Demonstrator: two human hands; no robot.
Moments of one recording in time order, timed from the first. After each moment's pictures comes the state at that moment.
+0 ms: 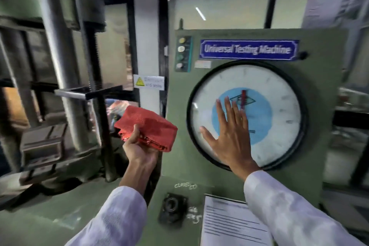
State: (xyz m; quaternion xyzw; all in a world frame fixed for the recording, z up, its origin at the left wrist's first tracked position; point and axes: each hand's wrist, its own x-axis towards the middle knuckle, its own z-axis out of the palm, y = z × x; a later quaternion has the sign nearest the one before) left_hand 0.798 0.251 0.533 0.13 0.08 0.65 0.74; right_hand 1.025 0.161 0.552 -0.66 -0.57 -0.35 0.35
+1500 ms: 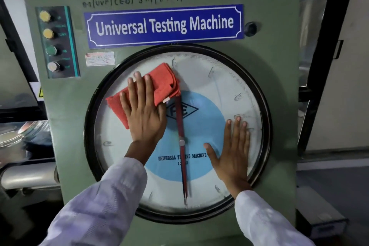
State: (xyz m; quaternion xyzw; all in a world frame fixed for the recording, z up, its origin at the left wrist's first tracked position) left_hand 1.184 0.457 0.571 0.77 0.33 0.53 -0.12; right_hand 1.360 0.298 0.431 -0.78 -0.36 -0.37 0.35
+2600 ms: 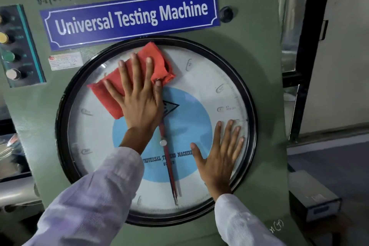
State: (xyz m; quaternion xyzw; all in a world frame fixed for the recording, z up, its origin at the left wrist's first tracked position) left_hand 1.239 0.445 0.593 0.77 0.32 0.54 -0.14; right_hand 1.345 0.306 0.405 -0.79 -0.26 -0.35 0.43
